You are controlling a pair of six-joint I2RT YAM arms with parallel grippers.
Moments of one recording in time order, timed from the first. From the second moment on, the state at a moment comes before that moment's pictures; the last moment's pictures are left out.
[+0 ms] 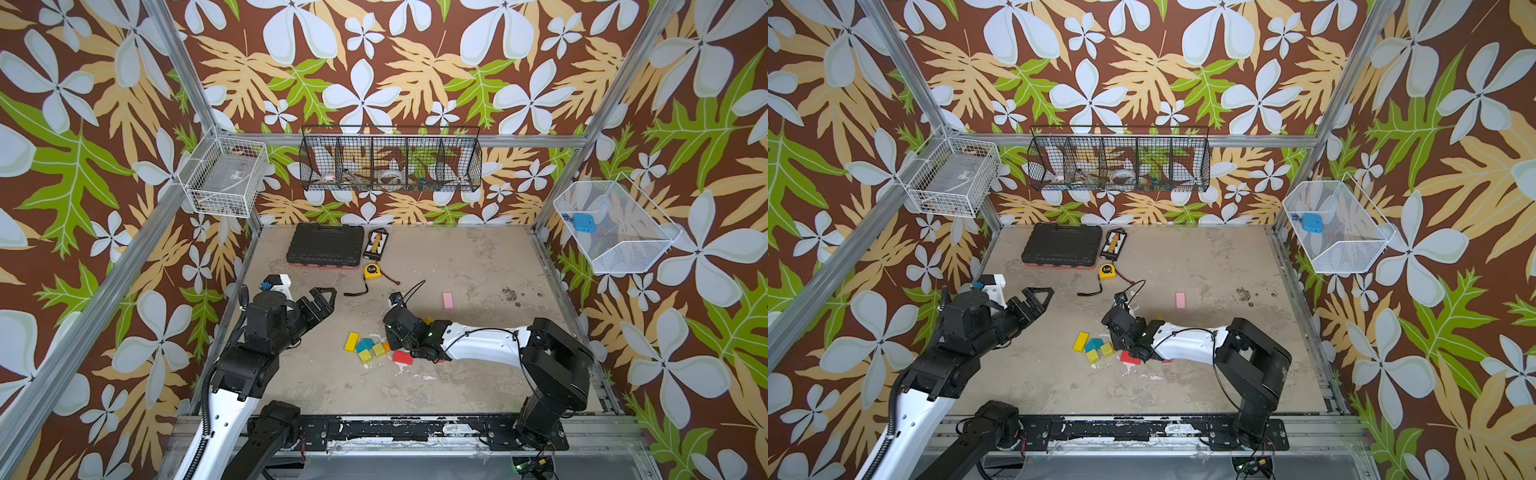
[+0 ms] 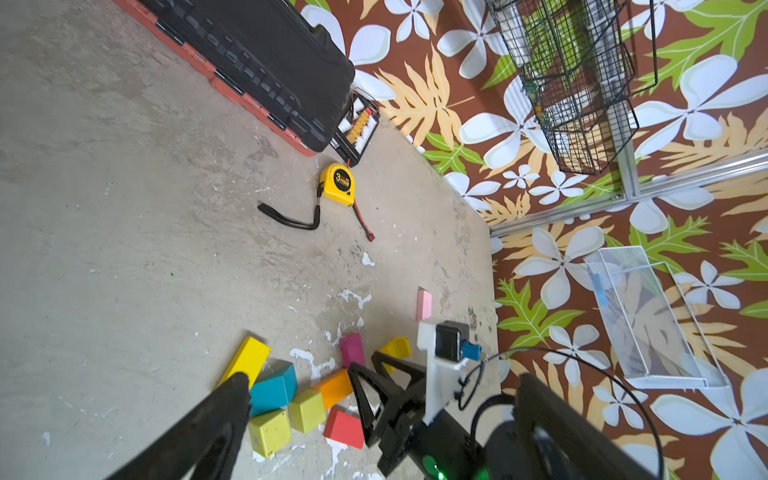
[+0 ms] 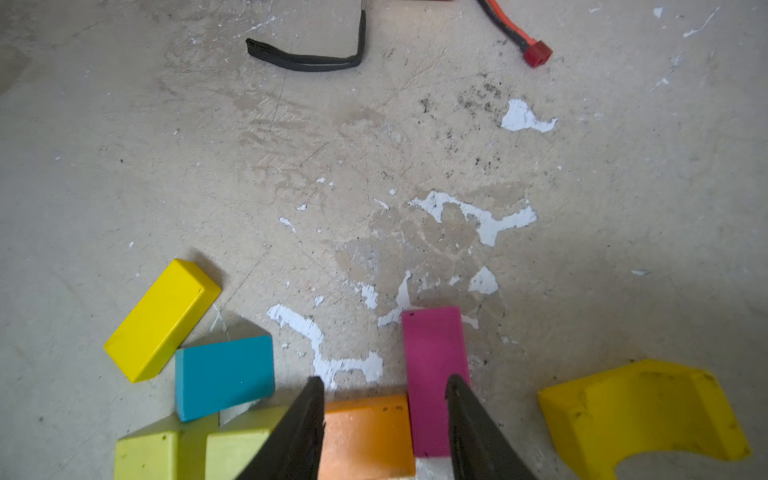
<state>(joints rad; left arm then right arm) -0.25 0.67 0.85 -0.66 0.17 -0.90 1.00 1.76 1.02 -0.18 0.34 0.56</state>
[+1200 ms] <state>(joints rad) -0.25 0.73 0.86 -0.72 0.17 -0.90 0.96 1.85 1.00 -0.19 0.38 0.56</state>
